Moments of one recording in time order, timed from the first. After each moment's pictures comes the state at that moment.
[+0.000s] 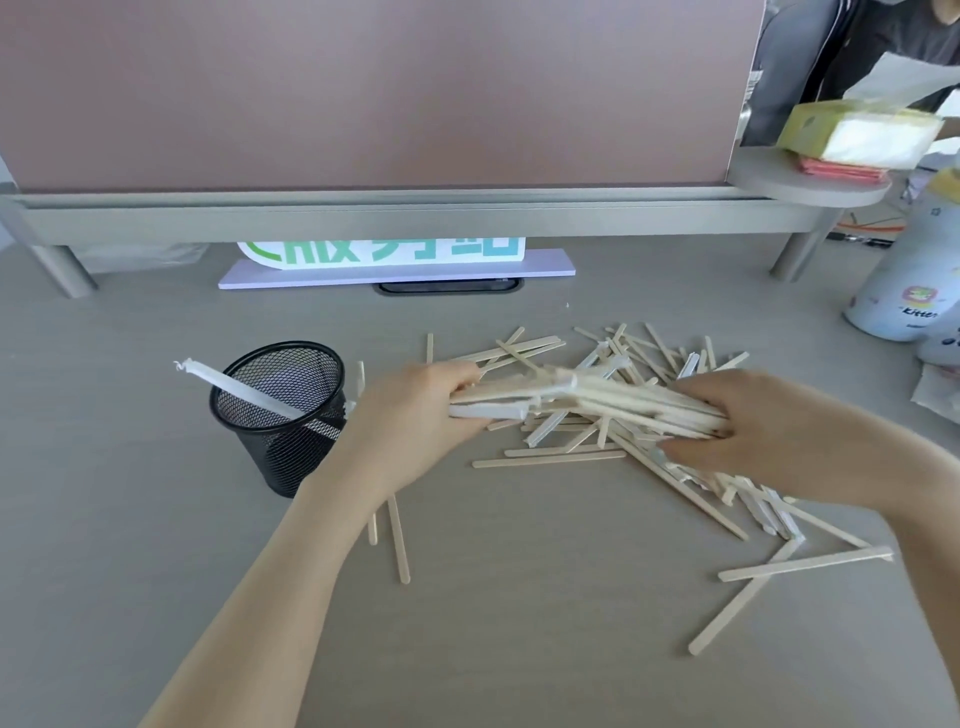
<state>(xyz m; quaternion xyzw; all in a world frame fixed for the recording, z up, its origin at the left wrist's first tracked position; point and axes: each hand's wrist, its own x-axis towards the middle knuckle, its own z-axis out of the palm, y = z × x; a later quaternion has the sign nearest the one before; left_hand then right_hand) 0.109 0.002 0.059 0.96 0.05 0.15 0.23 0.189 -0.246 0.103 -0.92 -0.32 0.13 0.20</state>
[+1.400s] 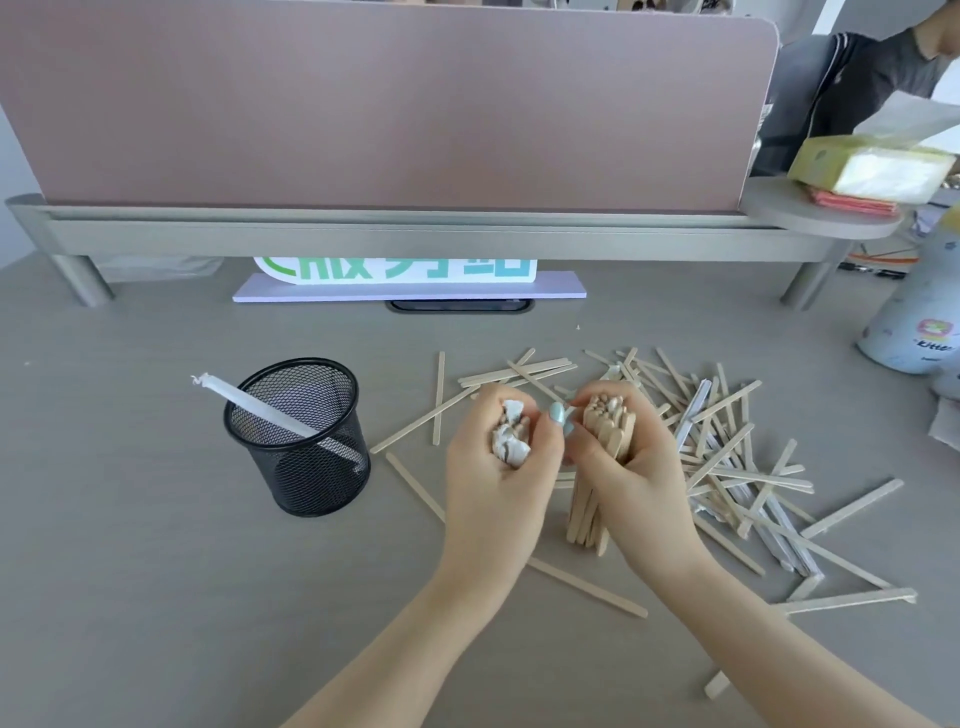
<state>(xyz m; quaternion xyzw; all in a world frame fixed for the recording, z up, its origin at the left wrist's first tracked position) 0.103 -0.070 0.043 0.67 0.09 0.36 0.64 0.149 -0.160 0.044 -0.67 -0.26 0.02 0.70</state>
